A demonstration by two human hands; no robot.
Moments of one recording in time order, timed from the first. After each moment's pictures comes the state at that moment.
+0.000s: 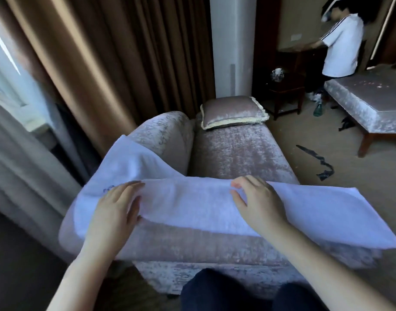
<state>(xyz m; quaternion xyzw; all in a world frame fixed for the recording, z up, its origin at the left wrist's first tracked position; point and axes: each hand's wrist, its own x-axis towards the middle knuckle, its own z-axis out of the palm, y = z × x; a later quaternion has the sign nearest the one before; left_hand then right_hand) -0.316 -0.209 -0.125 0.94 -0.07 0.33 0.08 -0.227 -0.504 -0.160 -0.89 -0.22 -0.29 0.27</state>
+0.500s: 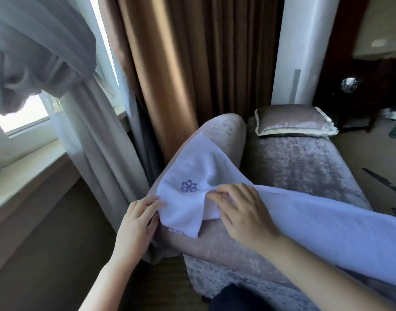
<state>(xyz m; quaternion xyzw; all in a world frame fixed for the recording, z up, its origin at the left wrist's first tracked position) -0.372 -0.065 -0.187 0.93 0.05 0.35 0.10 -0.255 -0.313 -0.148 -0.75 -0.49 -0.37 0.25</state>
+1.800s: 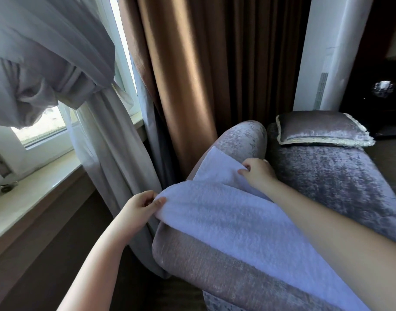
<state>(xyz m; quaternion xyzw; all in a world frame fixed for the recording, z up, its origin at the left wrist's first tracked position) -0.328 -0.009 -0.107 0.86 0.22 0.15 0.44 -0.080 -0.216 -0.120 -0.92 -0.21 0.00 0.34</state>
